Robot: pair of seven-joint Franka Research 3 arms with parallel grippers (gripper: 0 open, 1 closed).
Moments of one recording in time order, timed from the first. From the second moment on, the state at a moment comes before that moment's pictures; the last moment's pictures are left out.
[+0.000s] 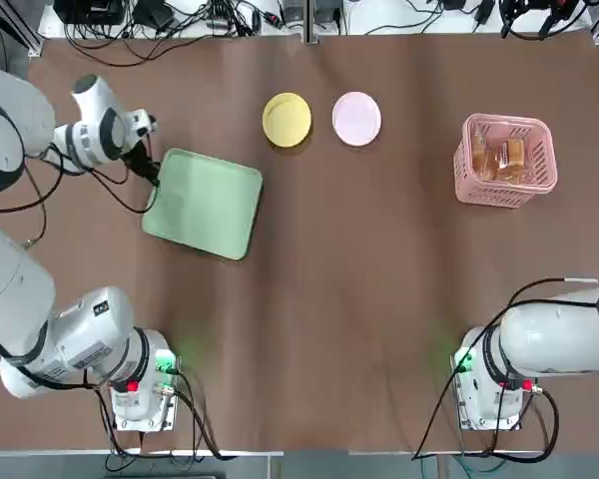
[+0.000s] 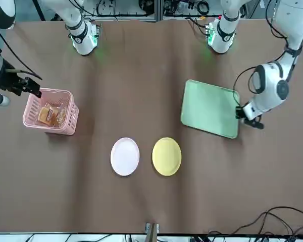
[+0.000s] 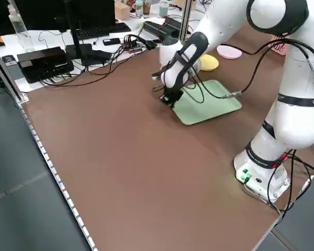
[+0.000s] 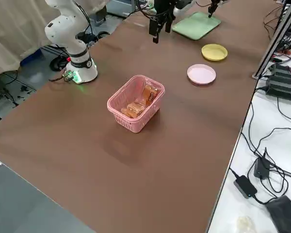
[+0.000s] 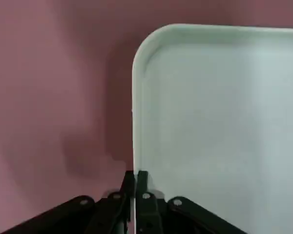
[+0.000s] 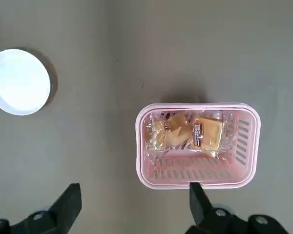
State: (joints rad) left arm 0.44 0.32 -0.39 -2.40 0.00 2.60 0.29; right arm -0.01 -0.02 0.02 -1.68 0.00 1.60 0.11
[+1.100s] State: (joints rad) left arm -0.12 0.42 -0.52 -2.25 0.00 2.60 -0.50; right arm -0.01 -0.02 0.02 -1.68 0.00 1.60 0.11
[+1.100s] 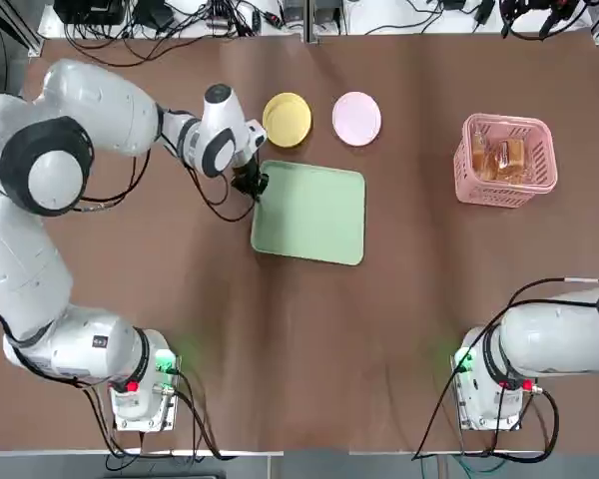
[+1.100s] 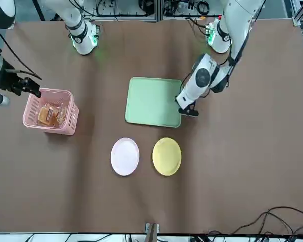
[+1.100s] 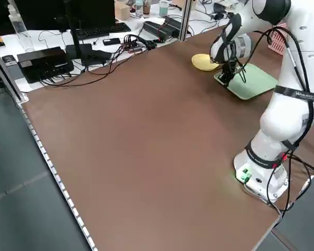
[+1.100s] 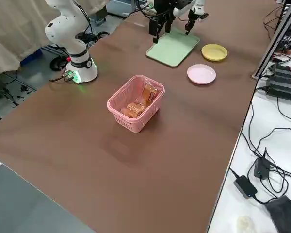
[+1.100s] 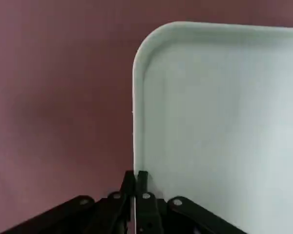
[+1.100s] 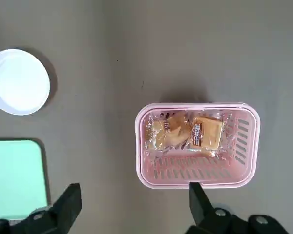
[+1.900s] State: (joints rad) left arm -0.16 0.46 -0.52 -2.17 0.00 2.60 -0.55; right arm 0.00 -0.03 0.02 -1.75 0.00 1.63 0.11
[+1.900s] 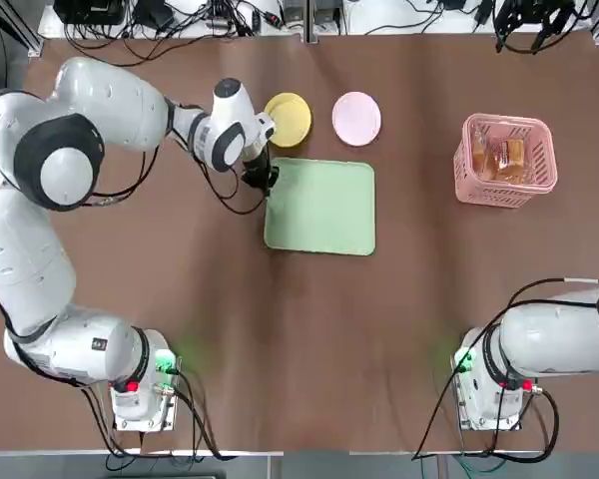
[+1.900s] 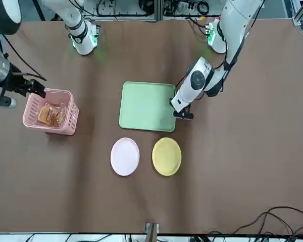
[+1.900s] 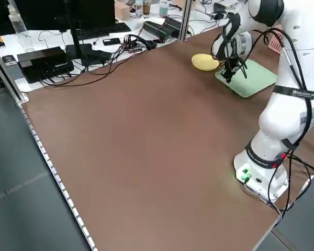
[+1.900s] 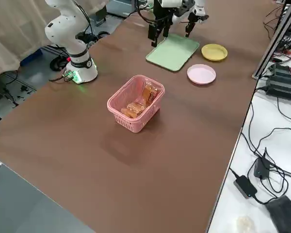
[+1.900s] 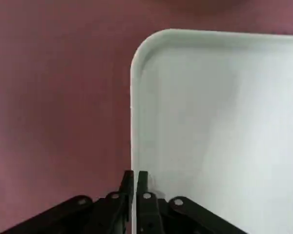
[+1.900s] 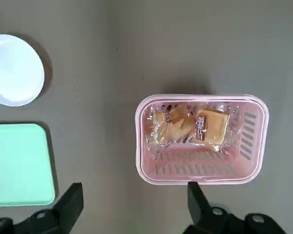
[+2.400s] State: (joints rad) left arm -0.06 0.39 -0.47 -1.99 0.00 2.39 -0.49; right arm 0.03 -0.11 0.03 -2.02 0.00 1.84 0.11
